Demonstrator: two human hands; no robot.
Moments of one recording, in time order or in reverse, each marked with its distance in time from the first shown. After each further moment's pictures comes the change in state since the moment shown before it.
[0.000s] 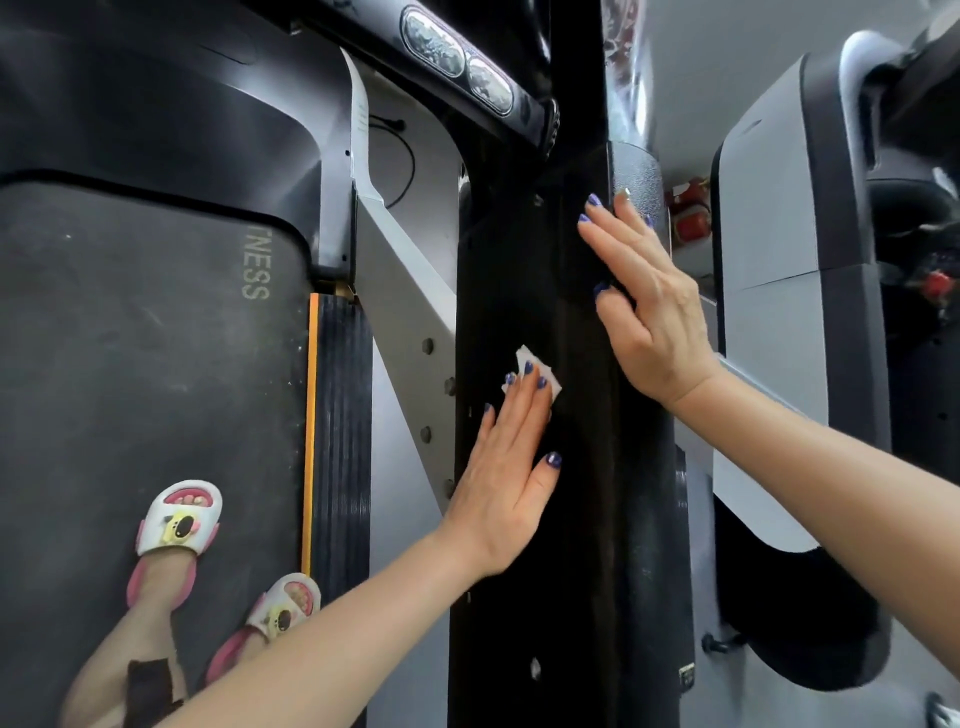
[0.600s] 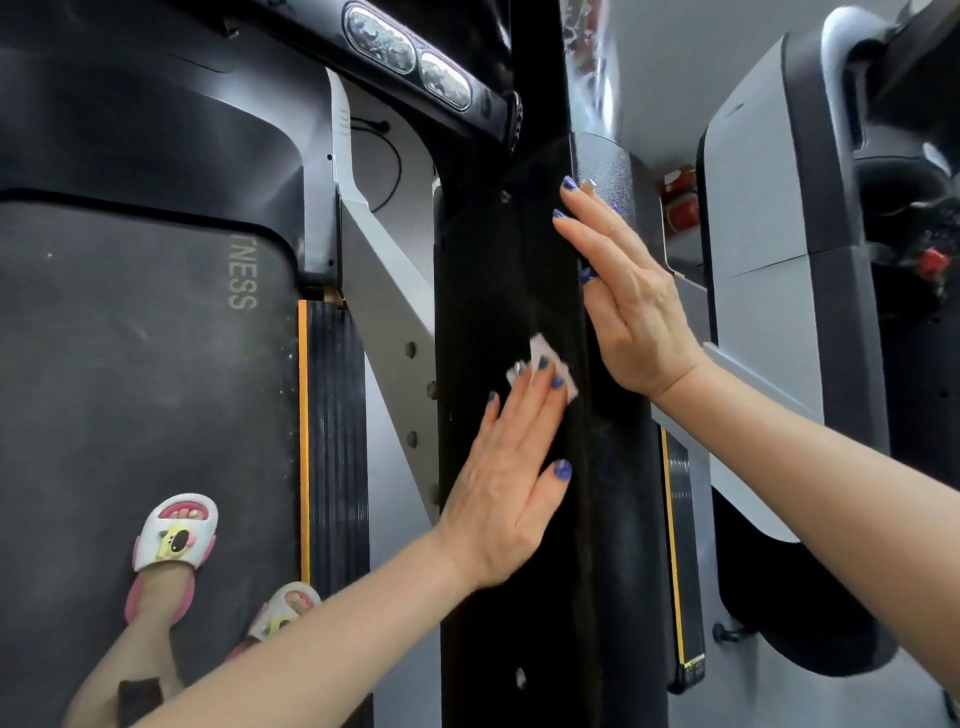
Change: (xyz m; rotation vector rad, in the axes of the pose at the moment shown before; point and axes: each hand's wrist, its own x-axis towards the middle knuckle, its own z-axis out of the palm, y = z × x) left_hand 0.006 0.019 0.005 0.105 0.027 0.166; right_hand 0.000 0.015 -0.005 0.014 0.009 -0.103
